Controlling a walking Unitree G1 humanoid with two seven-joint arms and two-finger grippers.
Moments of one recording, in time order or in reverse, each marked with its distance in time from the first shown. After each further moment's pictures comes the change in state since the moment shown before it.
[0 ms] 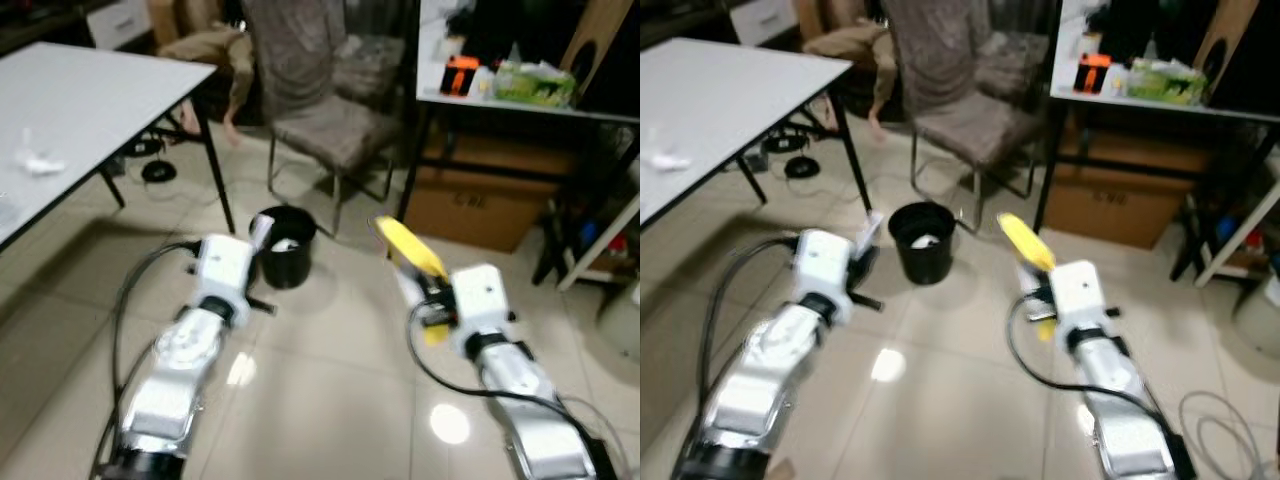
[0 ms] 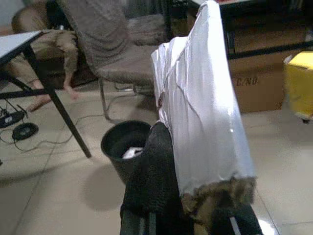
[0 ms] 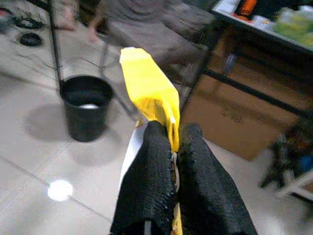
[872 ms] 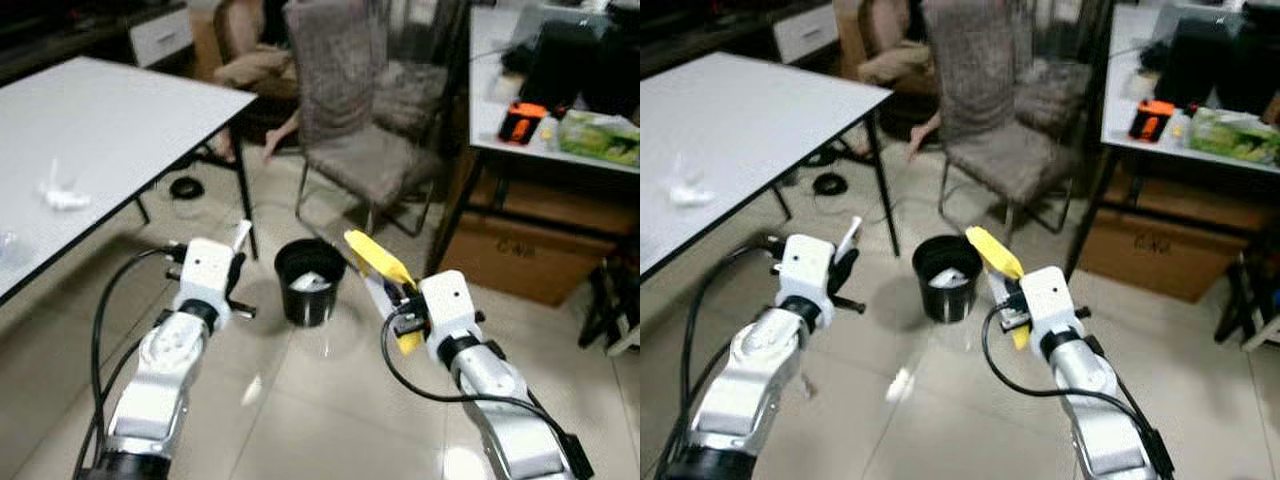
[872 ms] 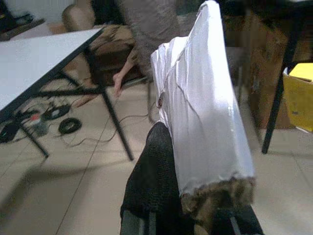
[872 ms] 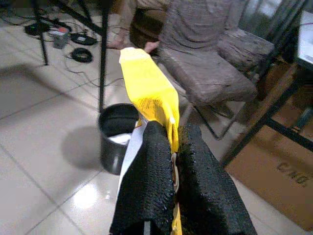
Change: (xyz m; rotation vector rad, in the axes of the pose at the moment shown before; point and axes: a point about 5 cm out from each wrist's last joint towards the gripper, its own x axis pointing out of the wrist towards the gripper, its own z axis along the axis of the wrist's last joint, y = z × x) left arm -0.004 0.014 -0.009 0.014 0.027 0.049; right arm 0.003 0.027 -0.004 -0.014 0.001 0.144
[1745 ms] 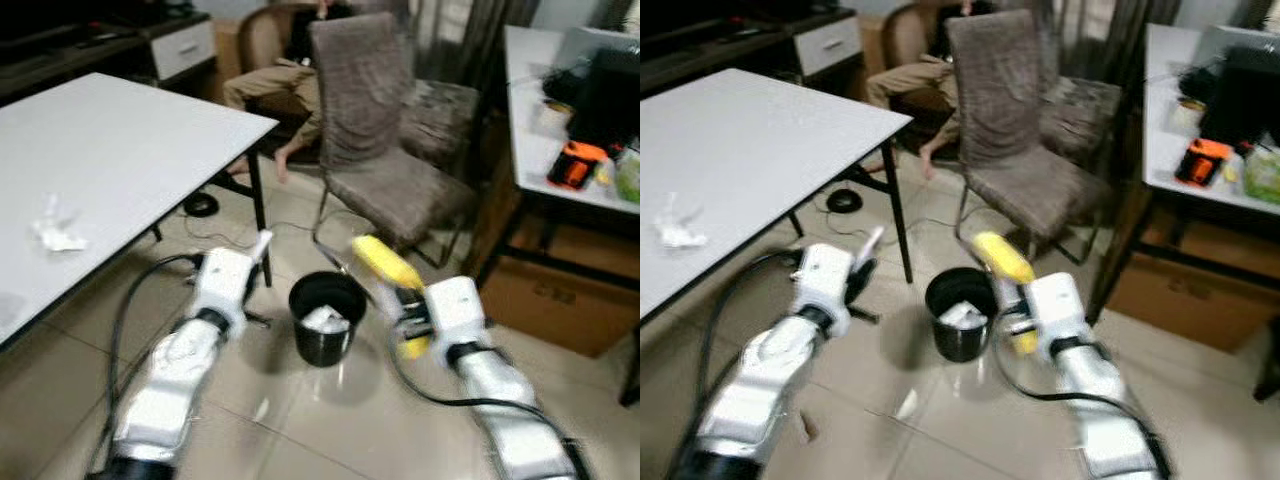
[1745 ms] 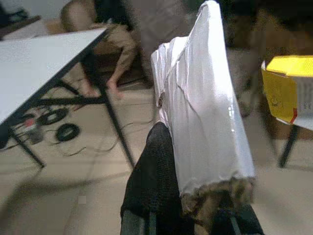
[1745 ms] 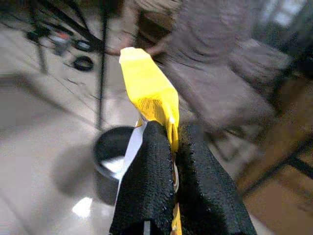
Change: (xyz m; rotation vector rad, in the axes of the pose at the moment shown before) left arm -0.005 -0.002 -0.011 0.015 0.037 -0.029; right arm 0.003 0.013 -0.003 0.029 -0.009 0.036
